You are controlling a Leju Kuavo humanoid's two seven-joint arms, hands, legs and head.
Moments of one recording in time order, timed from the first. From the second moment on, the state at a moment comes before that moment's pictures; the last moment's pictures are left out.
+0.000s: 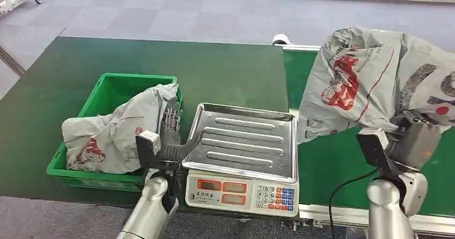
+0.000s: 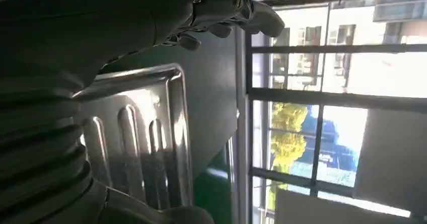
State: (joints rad) left arm -0.26 -0.26 -0.08 -0.98 -0.01 0.09 -0.70; right arm -0.26 0.02 -0.24 -1.38 0.74 -0.52 -0.54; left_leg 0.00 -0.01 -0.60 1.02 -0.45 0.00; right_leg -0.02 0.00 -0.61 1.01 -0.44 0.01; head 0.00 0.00
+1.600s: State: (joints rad) left arm -0.17 -0.24 -0.20 -1.49 0.01 0.41 -0.70; right arm -0.76 0.06 0.51 -0.75 0.28 0.46 -0.50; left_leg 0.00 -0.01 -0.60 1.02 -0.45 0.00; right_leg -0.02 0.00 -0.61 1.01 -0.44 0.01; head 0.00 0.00
